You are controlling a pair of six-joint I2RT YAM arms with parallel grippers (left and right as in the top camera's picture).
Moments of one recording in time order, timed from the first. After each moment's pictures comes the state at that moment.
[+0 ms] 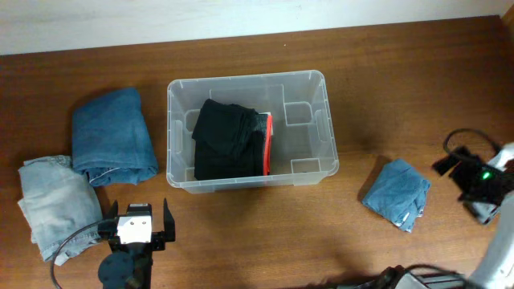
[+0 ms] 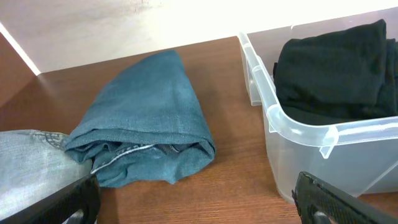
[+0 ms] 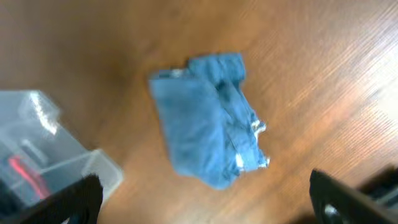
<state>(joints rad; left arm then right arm) 0.02 0.01 0.12 -0.37 -0.03 0.18 -0.80 1.26 1.12 -1.22 -0.29 0.19</state>
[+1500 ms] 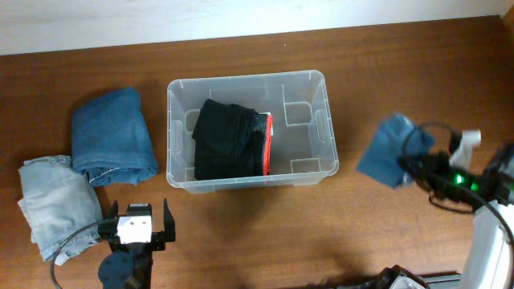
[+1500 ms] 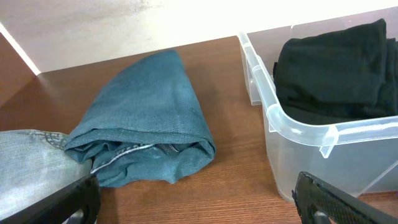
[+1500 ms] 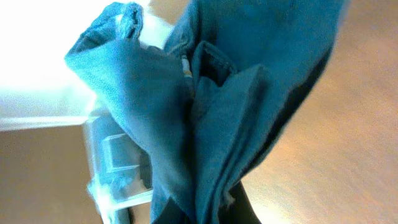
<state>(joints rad) 0.02 0.01 0.12 -0.37 -0.03 0.18 -0.67 1.13 0.97 -1.00 -0.89 0.12</state>
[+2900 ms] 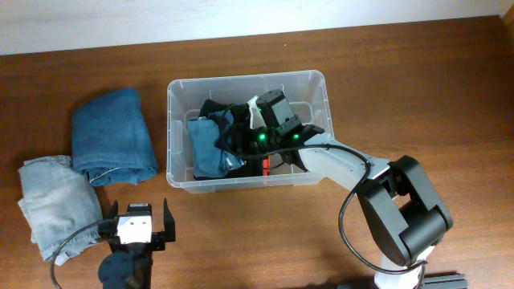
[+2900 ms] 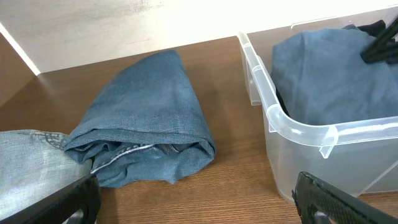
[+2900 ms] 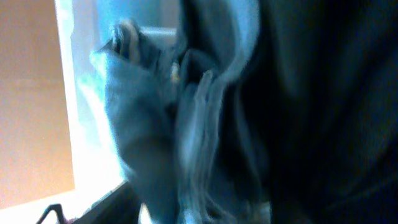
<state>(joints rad) 0.02 0.01 0.12 -0.37 -0.03 0.18 0.51 1.90 1.17 -0.04 -0.63 0.83</state>
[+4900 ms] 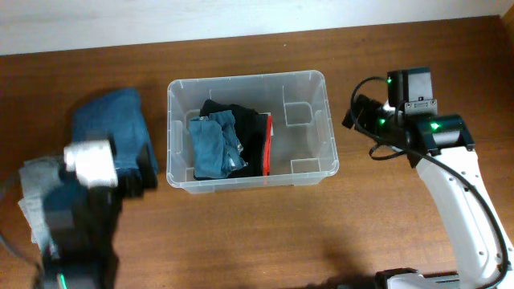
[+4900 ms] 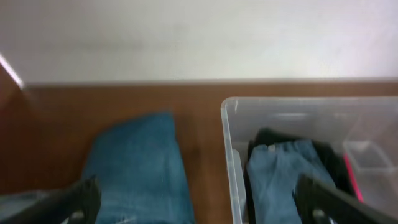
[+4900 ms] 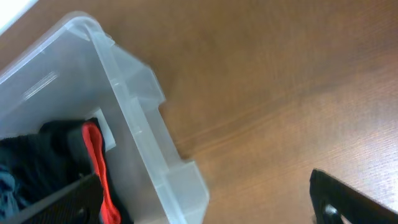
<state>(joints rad) 0.02 0.81 0.93 -0.52 0.03 0.01 0.03 1.36 1.27 -0.89 -0.01 0.57</state>
